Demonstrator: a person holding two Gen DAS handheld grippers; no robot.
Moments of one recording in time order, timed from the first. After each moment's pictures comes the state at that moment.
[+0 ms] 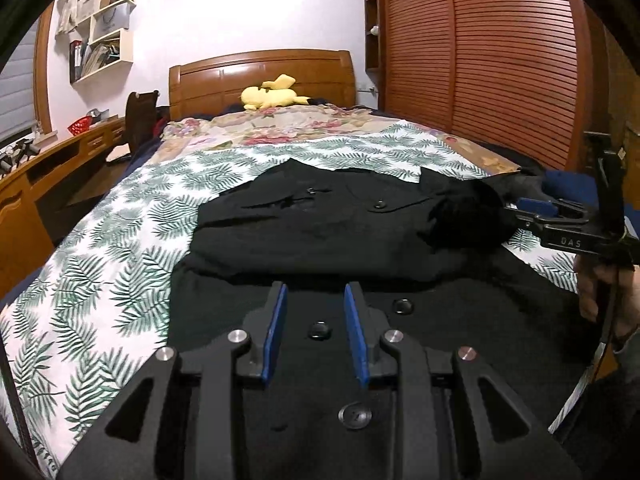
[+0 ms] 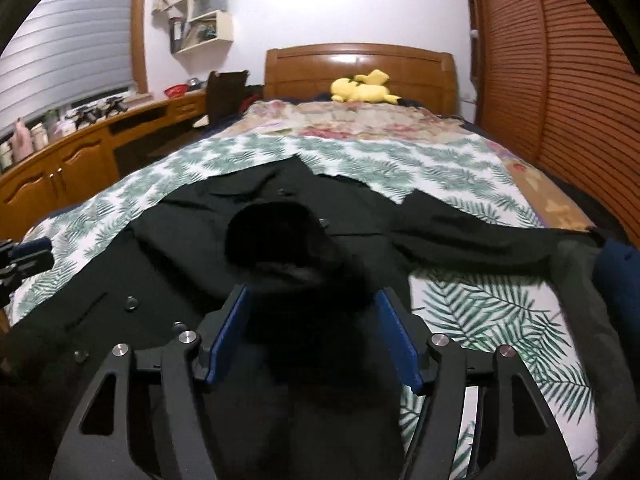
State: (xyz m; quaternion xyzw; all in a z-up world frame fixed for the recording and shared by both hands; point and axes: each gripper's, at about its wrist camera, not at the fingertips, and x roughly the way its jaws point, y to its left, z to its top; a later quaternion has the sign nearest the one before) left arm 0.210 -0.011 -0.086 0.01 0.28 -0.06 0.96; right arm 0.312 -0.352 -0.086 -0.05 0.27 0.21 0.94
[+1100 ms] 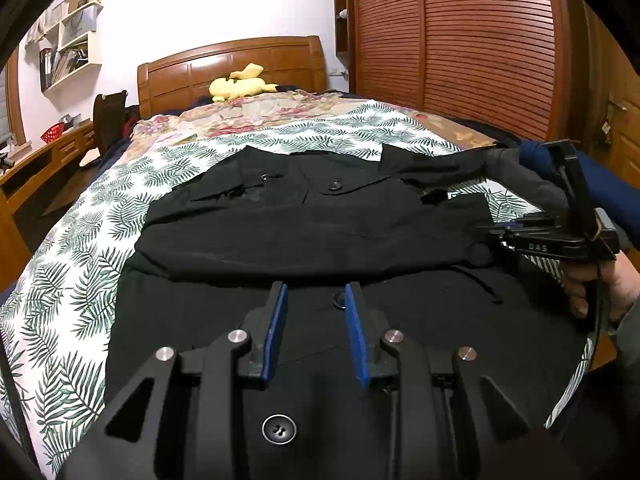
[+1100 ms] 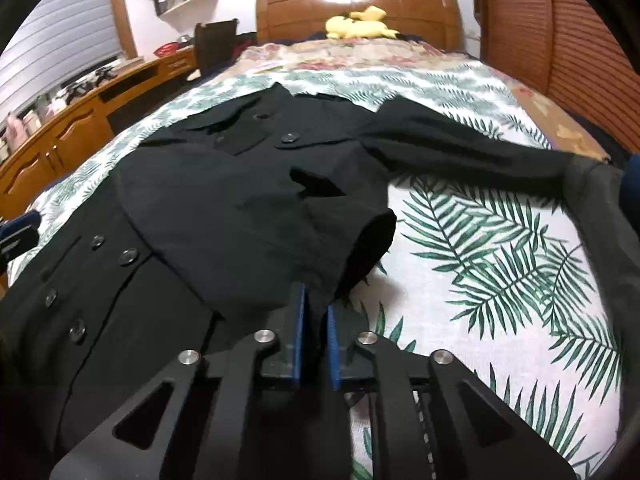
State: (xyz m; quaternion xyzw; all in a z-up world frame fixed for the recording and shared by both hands) left arm 0.223 -0.069 -0.100 0.04 0.31 -0.10 0.95; right arm 0.333 -0.395 -0.139 -0.05 0.38 0.23 0.89
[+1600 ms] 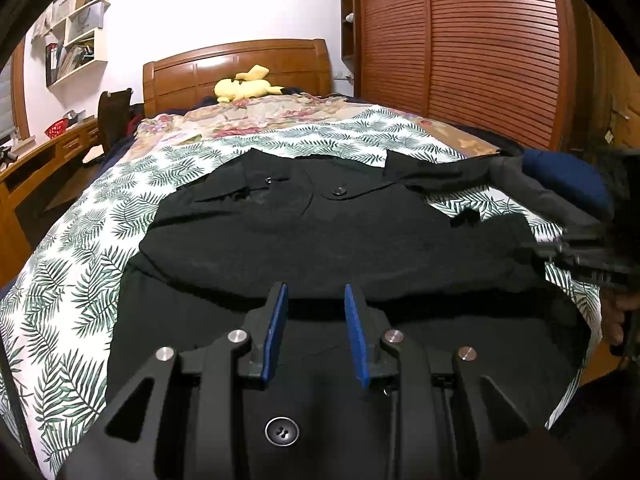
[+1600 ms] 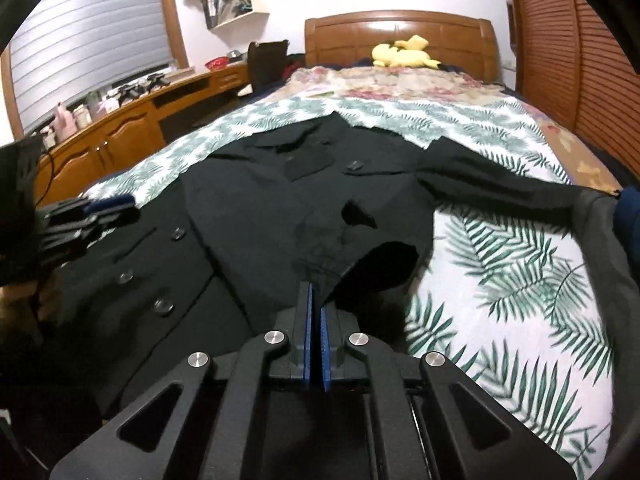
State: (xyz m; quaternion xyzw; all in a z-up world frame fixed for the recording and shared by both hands) left arm 0.223 -0.062 -0.096 0.02 0.30 -0.09 0.95; right arm 0.271 -0.388 -0.103 -0.05 0.34 0.31 0.89
